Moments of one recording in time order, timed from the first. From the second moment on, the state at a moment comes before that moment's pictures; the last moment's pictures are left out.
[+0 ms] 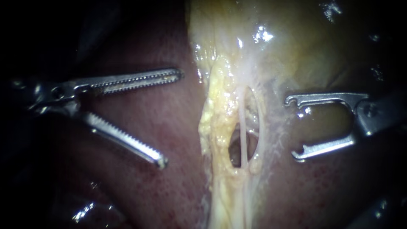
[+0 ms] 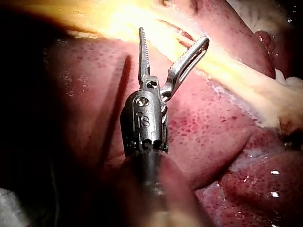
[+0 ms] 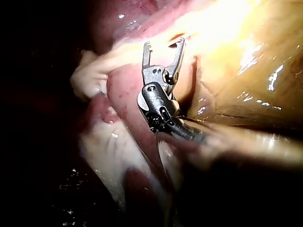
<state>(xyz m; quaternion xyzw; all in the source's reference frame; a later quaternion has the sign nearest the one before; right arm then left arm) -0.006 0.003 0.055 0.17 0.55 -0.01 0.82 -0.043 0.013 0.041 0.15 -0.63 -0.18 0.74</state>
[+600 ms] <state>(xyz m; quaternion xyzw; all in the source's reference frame) -0.006 0.003 0.056 0.17 0.55 -0.01 0.82 -0.047 0.014 0.042 0.17 -0.59 -0.26 0.75</state>
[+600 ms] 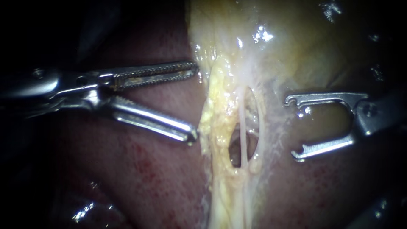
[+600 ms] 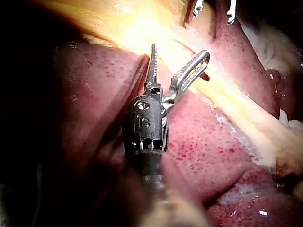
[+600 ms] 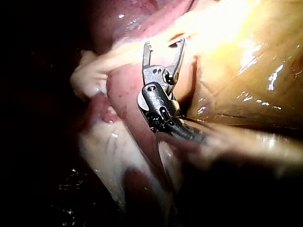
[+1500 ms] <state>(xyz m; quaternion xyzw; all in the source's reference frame) -0.006 0.003 0.056 0.17 0.55 -0.01 0.82 -0.048 0.014 0.046 0.20 -0.56 -0.31 0.74</state>
